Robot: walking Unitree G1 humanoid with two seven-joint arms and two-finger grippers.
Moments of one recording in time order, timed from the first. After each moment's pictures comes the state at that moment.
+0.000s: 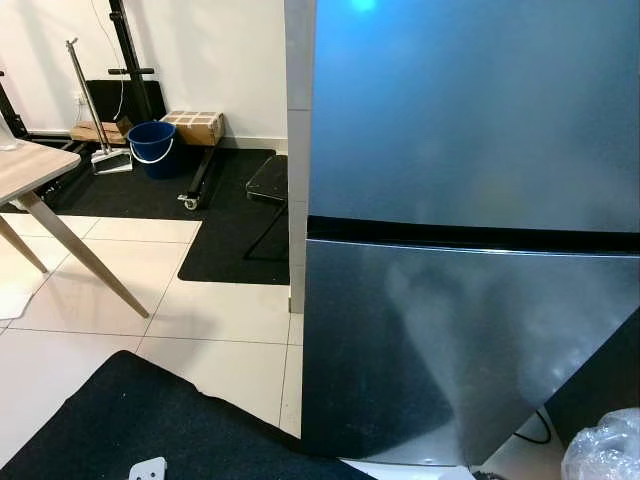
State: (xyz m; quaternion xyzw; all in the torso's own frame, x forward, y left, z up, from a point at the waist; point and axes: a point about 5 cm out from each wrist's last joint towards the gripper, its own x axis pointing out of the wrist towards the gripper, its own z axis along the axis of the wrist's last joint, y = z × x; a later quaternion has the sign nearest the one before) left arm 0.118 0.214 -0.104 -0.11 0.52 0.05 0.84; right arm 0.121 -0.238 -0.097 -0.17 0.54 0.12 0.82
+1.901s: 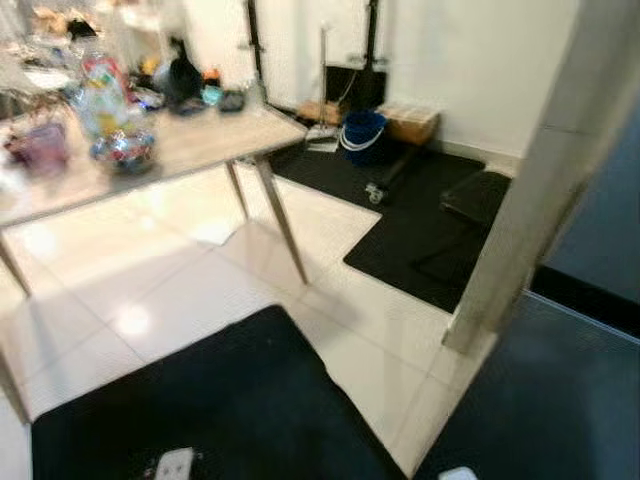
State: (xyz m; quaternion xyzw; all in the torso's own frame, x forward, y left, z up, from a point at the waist) left arm 0.125 0.188 -0.102 -0.15 0.48 -0.04 0.86; right arm 0.108 -0.222 -0.104 -0.07 0.56 0.10 0.82
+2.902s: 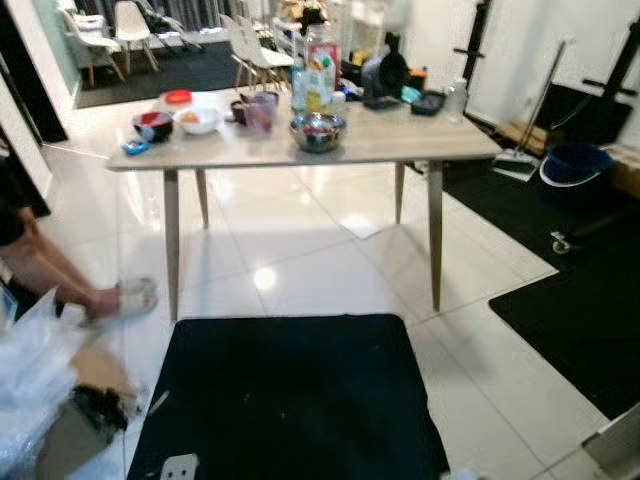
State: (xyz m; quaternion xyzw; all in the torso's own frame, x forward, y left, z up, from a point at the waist) left arm 0.119 0.185 -0.105 -0.12 0.50 -0.03 0.85; right arm 0.110 -0.222 -0.103 -0.07 0.56 0.11 0.82
